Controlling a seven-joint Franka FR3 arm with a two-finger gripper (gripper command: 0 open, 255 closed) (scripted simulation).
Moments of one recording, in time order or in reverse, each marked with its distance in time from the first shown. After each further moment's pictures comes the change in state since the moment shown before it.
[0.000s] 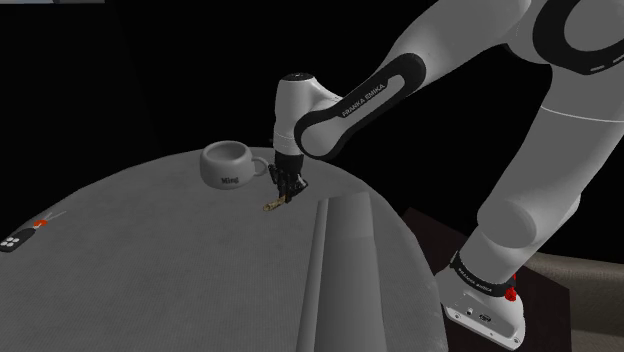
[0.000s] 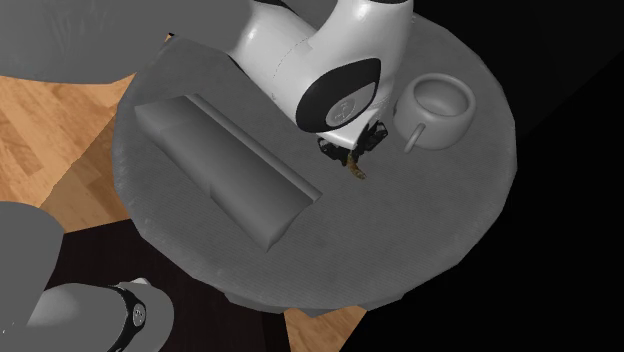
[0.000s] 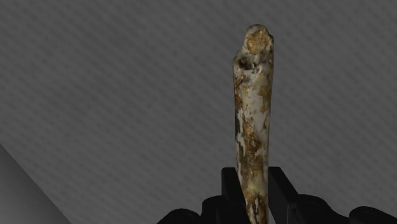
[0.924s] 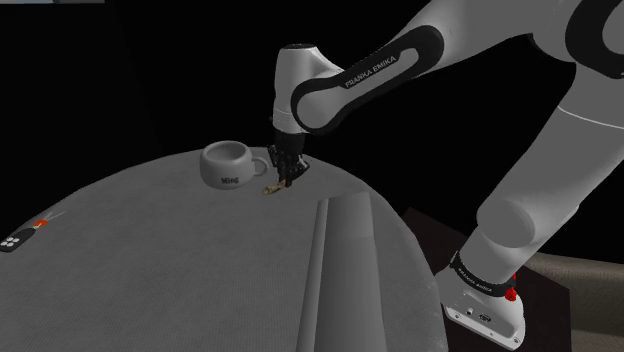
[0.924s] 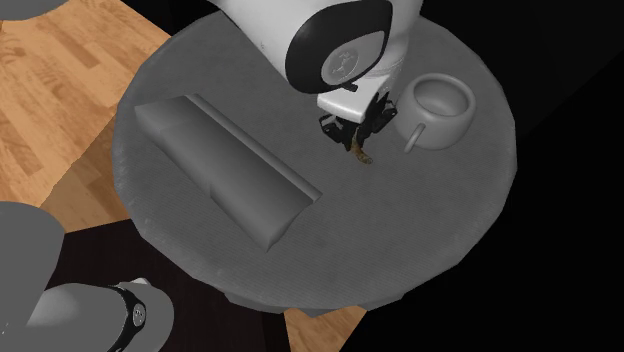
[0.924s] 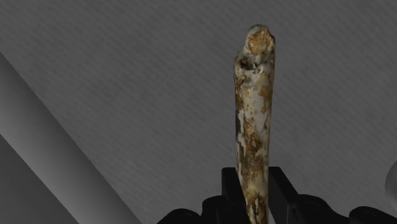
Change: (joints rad) arm -0.016 -0.112 0.012 0.056 0.104 -0.142 -0.074
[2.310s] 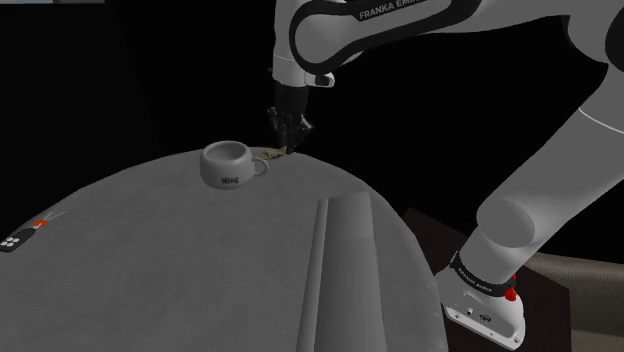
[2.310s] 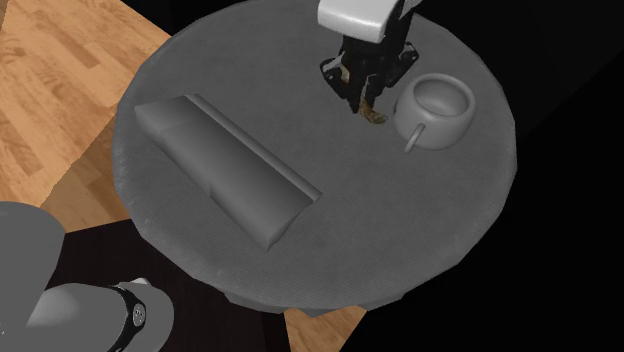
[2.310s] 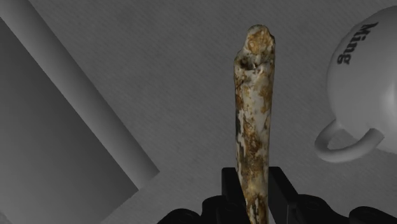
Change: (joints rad) arm -0.005 -0.133 -0.022 0.167 0.091 -0.274 -0.063
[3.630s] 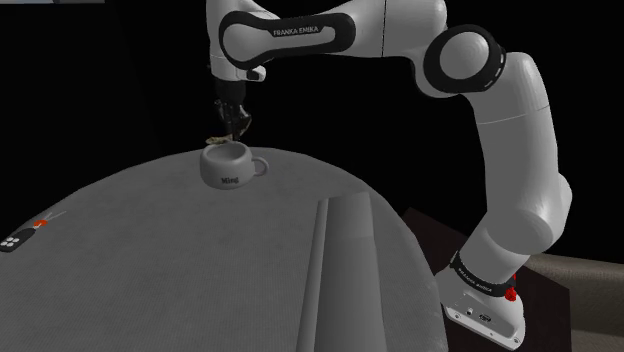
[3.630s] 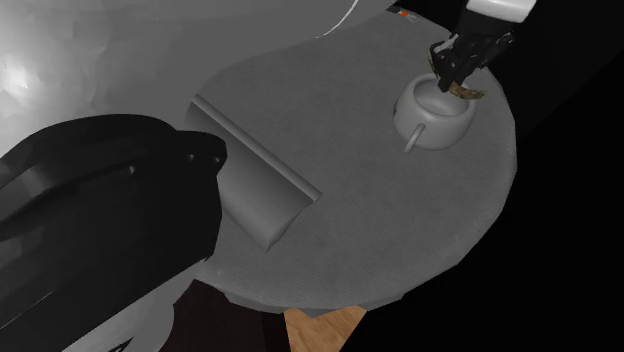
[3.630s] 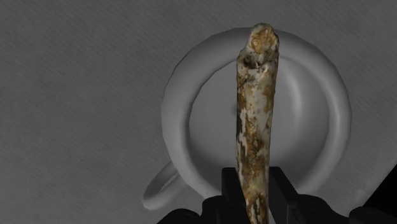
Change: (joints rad) arm 0.224 0.743 -0.052 0.823 -0.435 -0.204 0.181
